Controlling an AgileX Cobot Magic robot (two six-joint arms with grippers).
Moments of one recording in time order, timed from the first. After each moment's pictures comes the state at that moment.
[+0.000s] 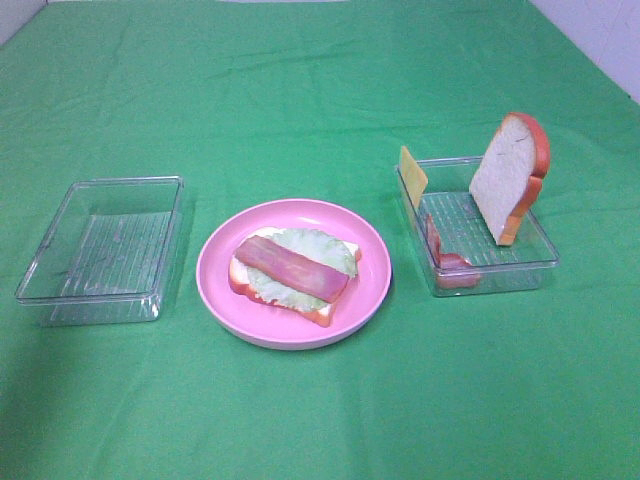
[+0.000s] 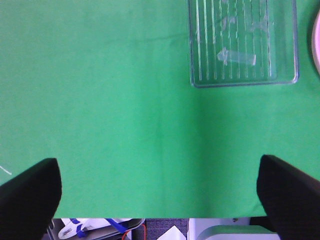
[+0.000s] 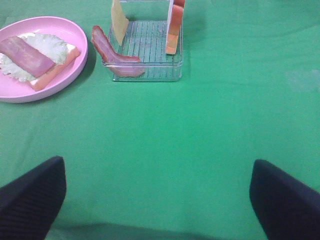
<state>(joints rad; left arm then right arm) -0.08 1.17 -1.13 0.07 1.22 -0.12 -0.01 0.00 -0.46 0.10 1.11 -0.07</state>
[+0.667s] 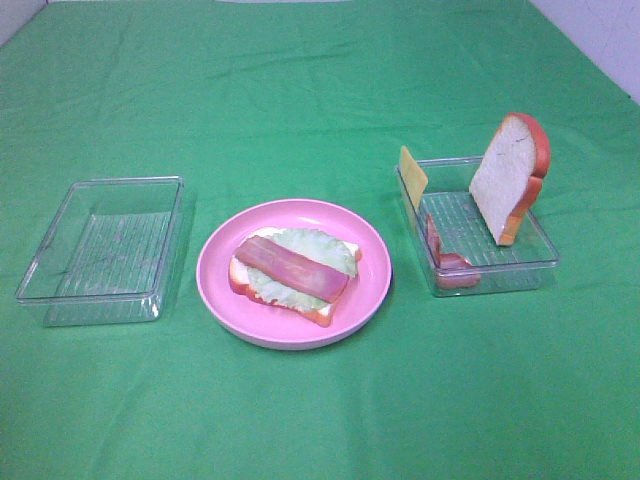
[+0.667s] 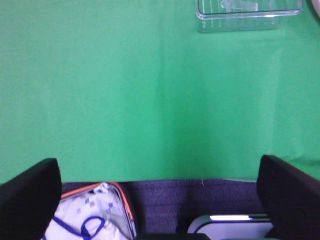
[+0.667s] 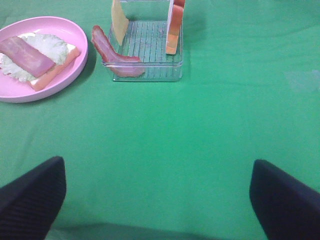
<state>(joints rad) -0.08 0.42 -0.58 0.07 1.17 -0.12 -0.01 0.00 -0.46 0.10 1.11 -0.07</state>
